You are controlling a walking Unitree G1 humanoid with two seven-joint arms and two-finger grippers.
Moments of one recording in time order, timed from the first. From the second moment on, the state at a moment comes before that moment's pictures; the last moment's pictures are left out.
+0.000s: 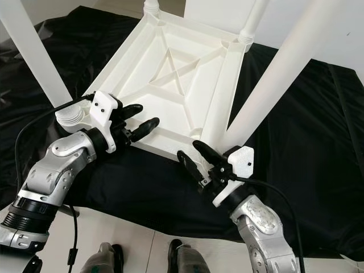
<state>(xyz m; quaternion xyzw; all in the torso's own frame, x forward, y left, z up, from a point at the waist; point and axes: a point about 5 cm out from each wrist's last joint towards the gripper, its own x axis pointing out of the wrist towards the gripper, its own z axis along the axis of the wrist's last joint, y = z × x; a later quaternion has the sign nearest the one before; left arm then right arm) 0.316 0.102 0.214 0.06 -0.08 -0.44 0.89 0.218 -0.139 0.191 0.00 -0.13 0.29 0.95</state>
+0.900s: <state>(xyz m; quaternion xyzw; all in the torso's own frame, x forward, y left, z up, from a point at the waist) 0.310 0.084 0.209 0.05 -0.07 -0.49 0.87 0.214 -0.155 0.188 -0.01 -0.14 0.16 0.98</state>
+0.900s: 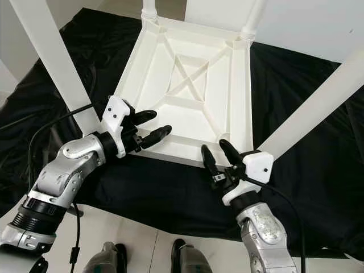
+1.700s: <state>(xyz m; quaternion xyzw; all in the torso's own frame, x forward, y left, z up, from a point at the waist) 0.314 0.074 0.196 -0.05 -0.08 -0.27 0.96 0.229 -0.140 0.205 -0.01 -0.19 0.15 0.97</state>
